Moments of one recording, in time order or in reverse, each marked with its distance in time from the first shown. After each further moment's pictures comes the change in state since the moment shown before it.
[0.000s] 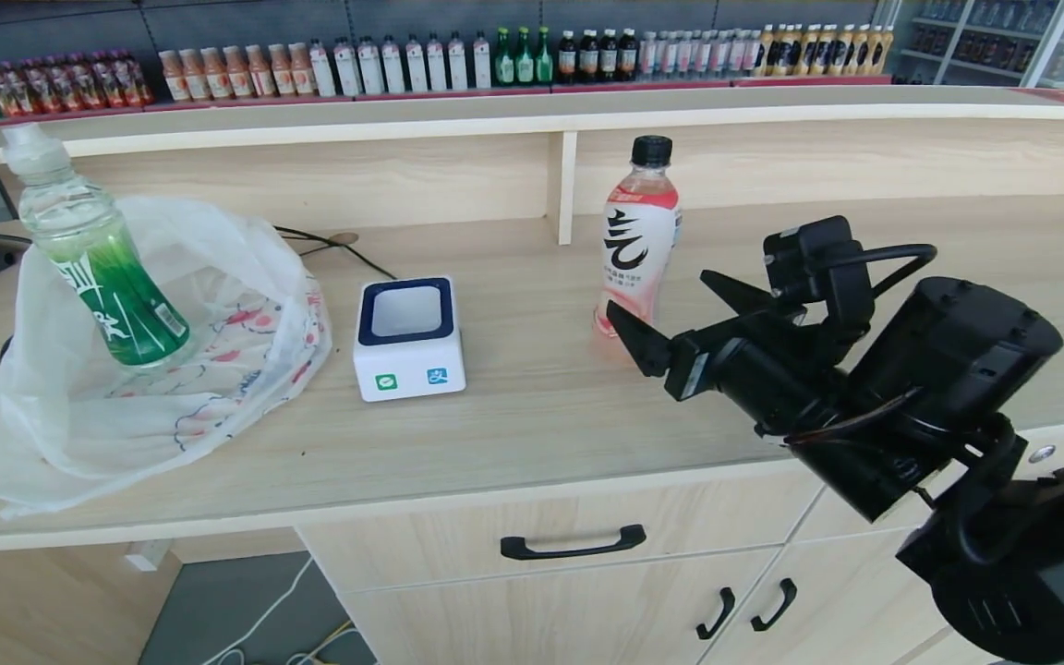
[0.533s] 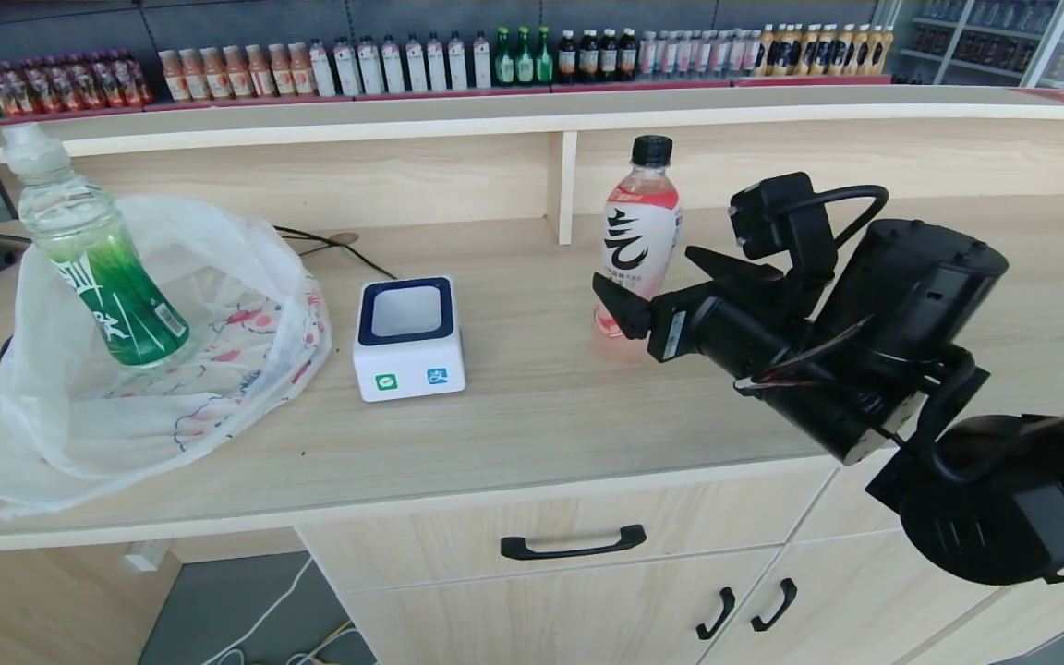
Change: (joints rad) left arm -0.001 0.000 0.000 0.000 0.000 0.000; right arm -0.020 0.025 -0.193 0.210 0.003 0.005
